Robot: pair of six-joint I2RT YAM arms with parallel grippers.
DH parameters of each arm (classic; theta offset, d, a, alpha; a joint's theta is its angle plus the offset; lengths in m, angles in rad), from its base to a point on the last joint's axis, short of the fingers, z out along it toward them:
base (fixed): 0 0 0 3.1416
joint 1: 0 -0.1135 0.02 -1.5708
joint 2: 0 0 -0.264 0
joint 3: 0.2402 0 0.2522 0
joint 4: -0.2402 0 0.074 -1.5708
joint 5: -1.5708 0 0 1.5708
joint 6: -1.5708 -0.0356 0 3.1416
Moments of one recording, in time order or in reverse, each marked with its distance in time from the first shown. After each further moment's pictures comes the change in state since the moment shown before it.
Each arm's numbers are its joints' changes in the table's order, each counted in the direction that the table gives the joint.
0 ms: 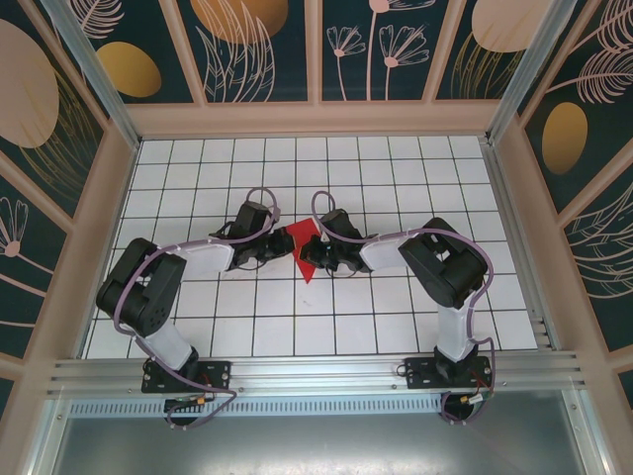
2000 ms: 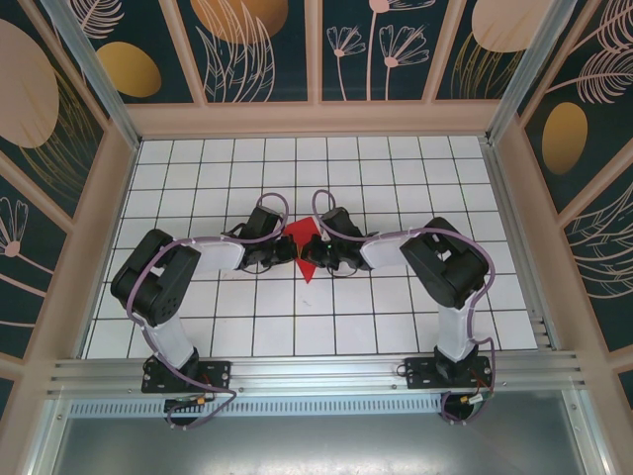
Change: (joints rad) left arm 0.042 -0.092 0.041 -0.057 0.087 -0.048; right arm 0.010 0.014 0.017 -0.053 0.008 0.020
